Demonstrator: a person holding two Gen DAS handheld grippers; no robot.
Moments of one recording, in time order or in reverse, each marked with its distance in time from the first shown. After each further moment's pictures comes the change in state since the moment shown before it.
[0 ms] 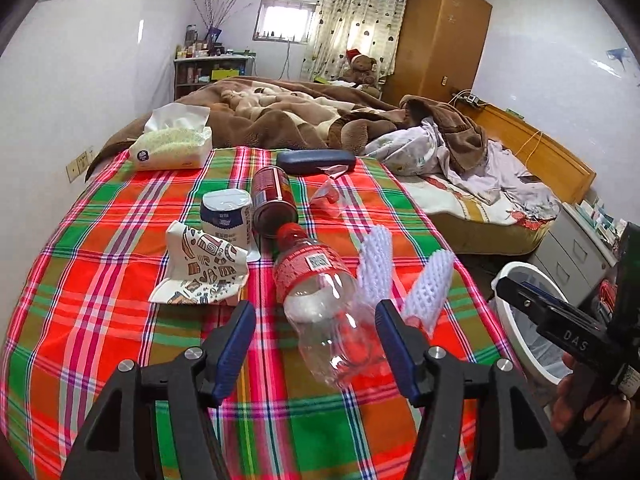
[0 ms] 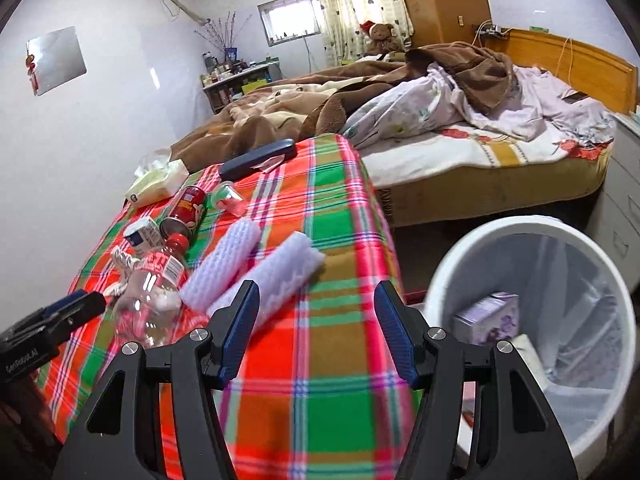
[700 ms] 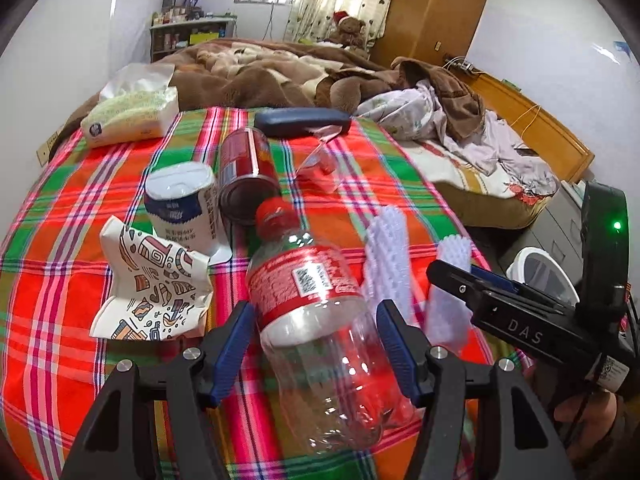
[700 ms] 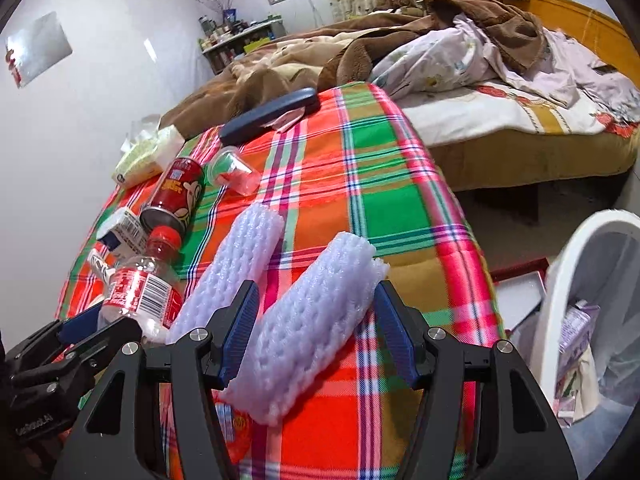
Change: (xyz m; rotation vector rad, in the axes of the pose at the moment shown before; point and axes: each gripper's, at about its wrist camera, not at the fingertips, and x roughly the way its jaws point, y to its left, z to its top) left arm 0.073 0.005 0.017 0.015 0.155 -0.067; right arm 0.075 0.027 0.012 0.006 0.187 0.034
